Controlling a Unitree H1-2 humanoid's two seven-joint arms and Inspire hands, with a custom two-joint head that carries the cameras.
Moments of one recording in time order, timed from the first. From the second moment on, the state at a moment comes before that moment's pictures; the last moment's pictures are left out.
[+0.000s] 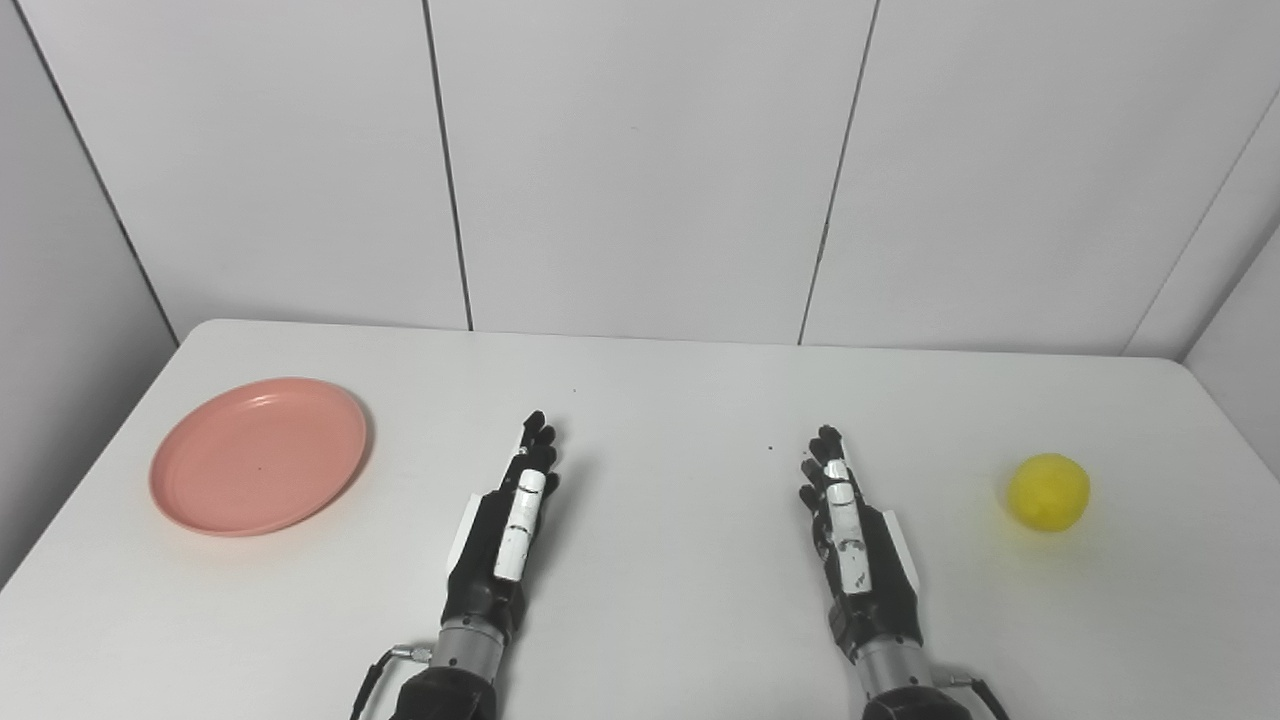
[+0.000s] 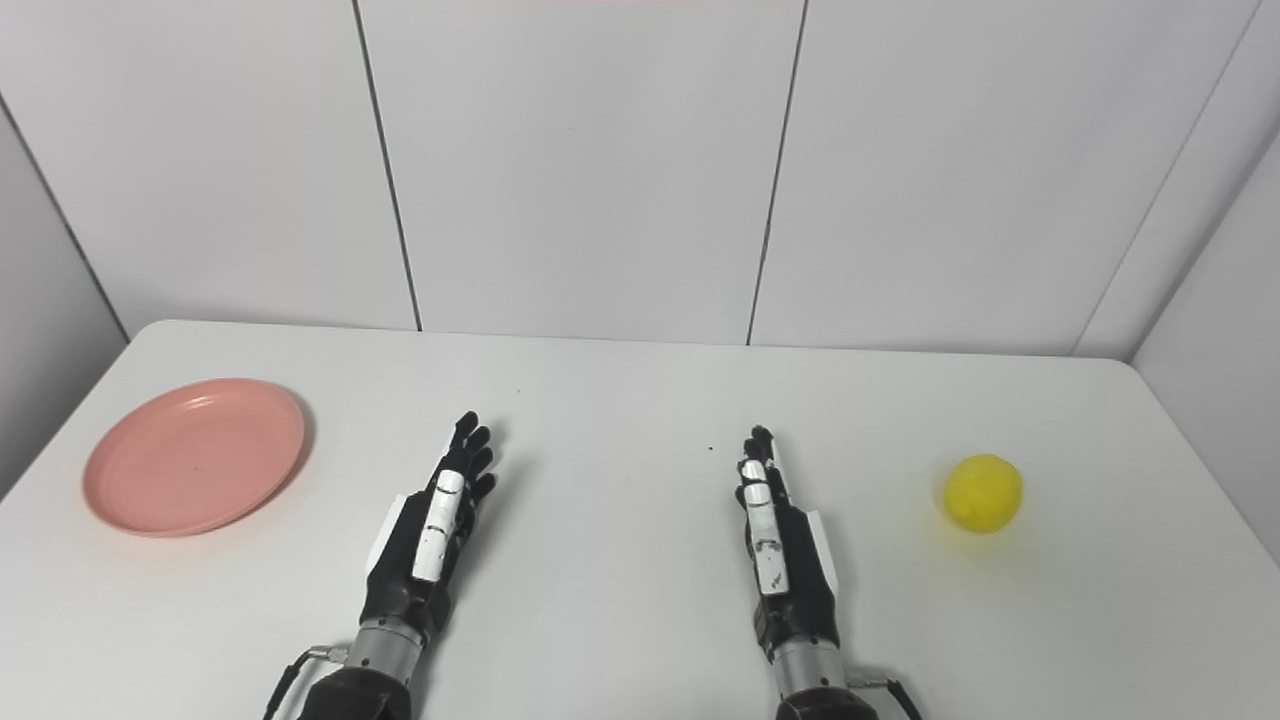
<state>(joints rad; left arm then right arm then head) -0.16 -0.07 -0.08 0.08 -0.02 -0.02 -0.03 -0.17 0.07 0.04 0.05 0.06 0.02 -0.01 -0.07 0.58</state>
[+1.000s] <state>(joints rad) -0.16 -0.07 -0.08 0.09 0.00 -0.03 -0.01 -0.18 0.05 0.06 0.06 0.06 0.02 -0.01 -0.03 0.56</state>
